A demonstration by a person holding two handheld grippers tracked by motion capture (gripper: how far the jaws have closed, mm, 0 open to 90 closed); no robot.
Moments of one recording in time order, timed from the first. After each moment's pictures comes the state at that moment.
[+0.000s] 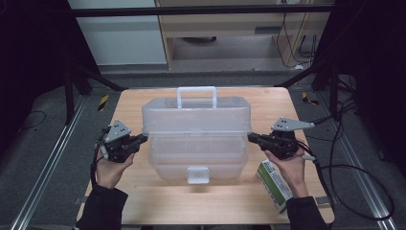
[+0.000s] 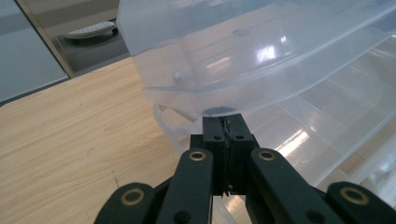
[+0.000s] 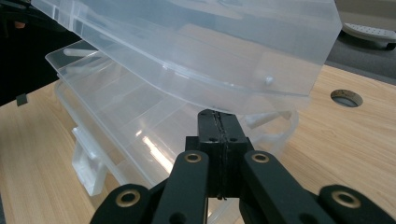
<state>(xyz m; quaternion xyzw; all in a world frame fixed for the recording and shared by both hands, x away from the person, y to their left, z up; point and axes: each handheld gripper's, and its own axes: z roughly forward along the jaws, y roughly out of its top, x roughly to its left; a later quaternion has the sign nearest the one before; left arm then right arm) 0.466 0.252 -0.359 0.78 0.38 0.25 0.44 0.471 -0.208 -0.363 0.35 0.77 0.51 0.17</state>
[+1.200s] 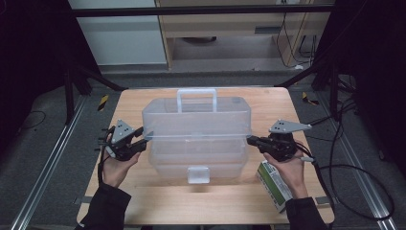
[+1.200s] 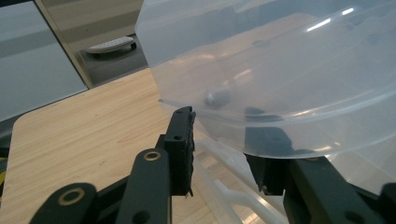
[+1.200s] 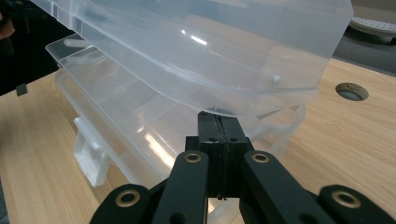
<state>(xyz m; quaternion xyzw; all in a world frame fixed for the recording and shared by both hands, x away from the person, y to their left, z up) 0.479 0.248 -0.377 0.75 0.38 0.30 0.45 0.468 -0.205 -0.367 0.34 0.78 0.50 0.16</state>
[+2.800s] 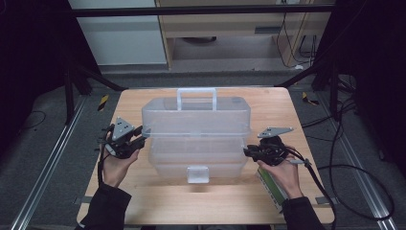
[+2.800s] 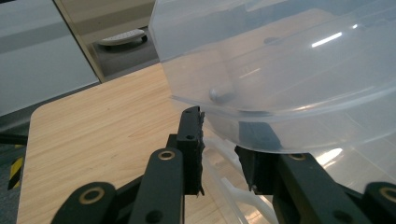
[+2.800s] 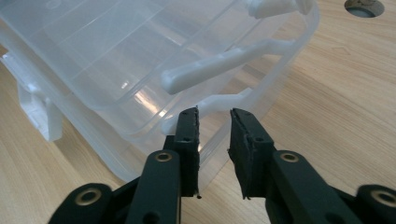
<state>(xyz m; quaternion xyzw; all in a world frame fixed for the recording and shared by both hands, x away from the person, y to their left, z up) 0.481 0.246 -0.368 0.75 0.40 0.30 0.43 0.481 -0.194 -0.408 0.40 0.82 0.39 0.13</state>
